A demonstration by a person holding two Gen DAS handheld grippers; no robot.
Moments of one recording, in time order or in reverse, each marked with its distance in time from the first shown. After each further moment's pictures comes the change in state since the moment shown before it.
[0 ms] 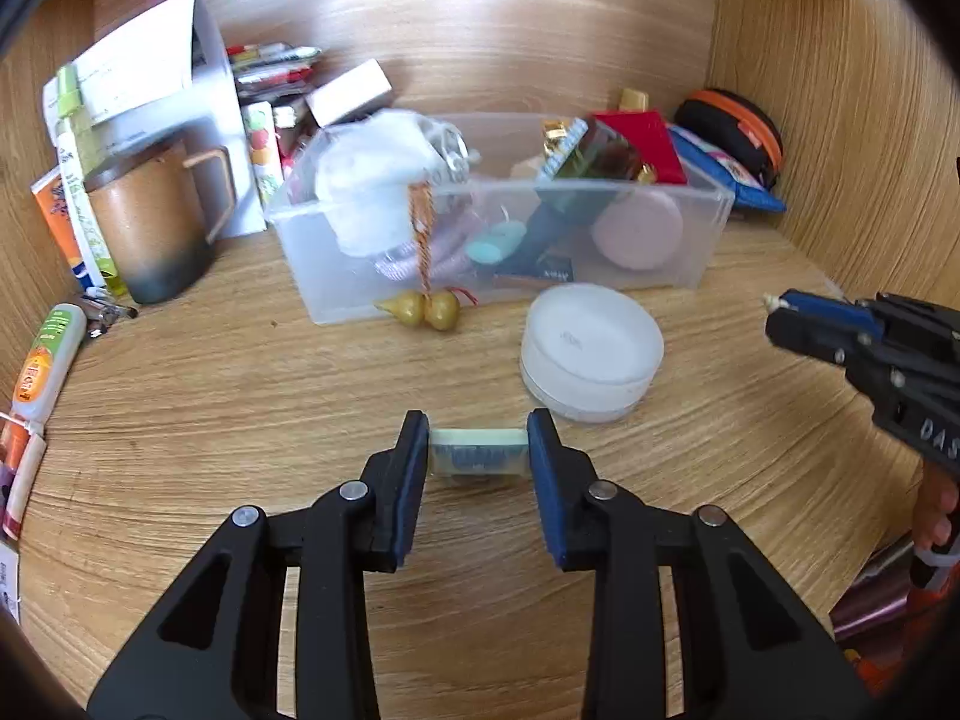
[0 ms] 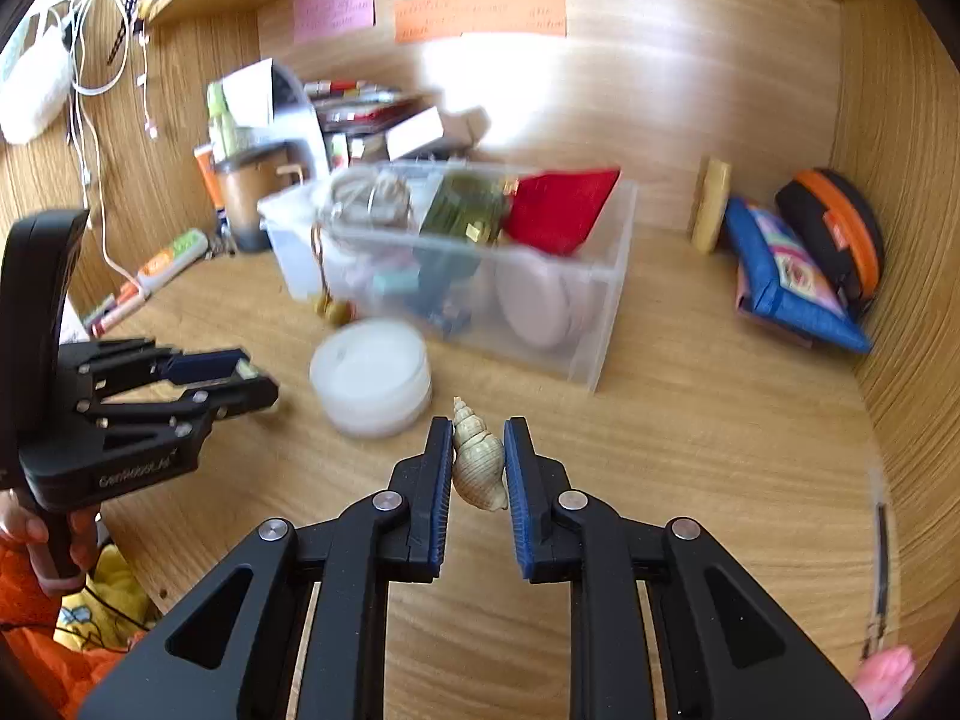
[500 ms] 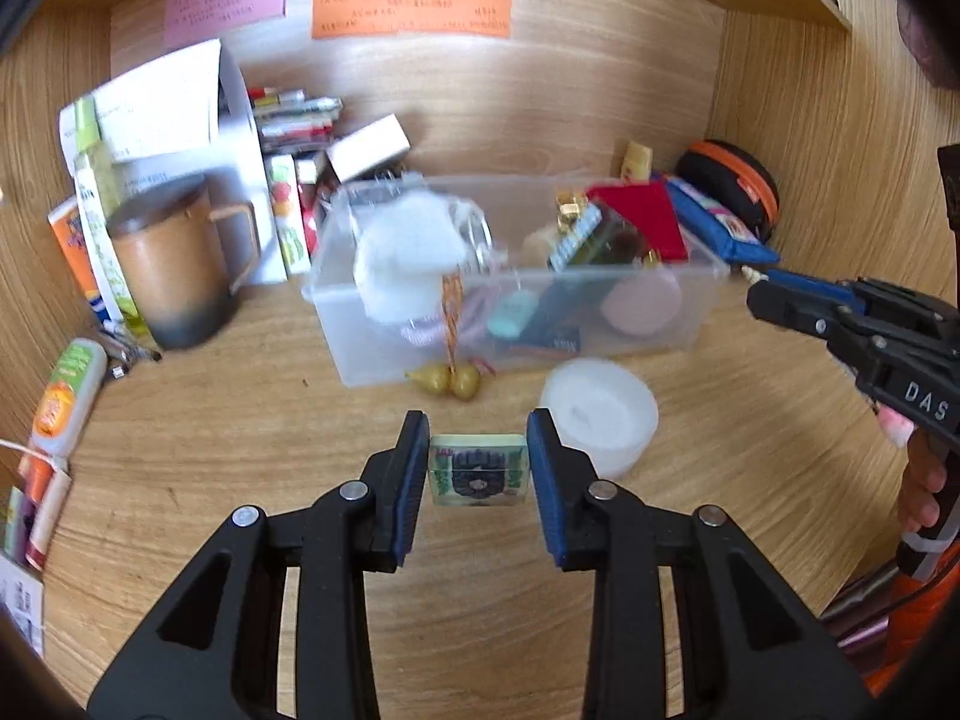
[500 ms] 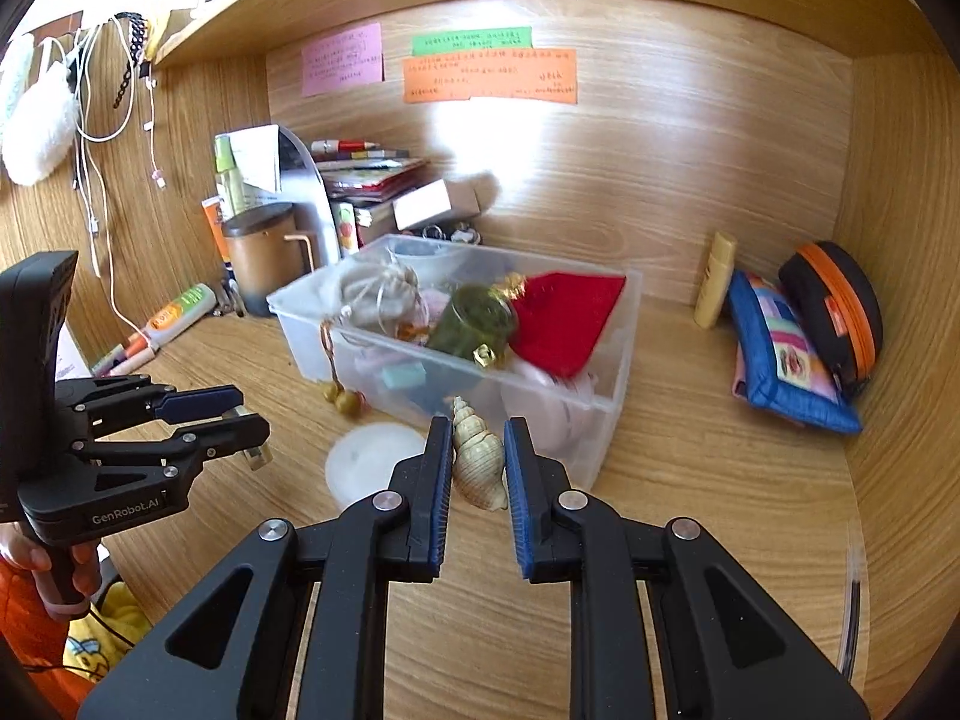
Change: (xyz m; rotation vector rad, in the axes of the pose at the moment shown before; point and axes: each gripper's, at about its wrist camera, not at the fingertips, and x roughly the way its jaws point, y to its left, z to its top) left arm -0.023 0.015 0.028 -0.017 -0.073 -0.008; right arm -0.010 0.003 0.043 -0.023 -0.086 0.013
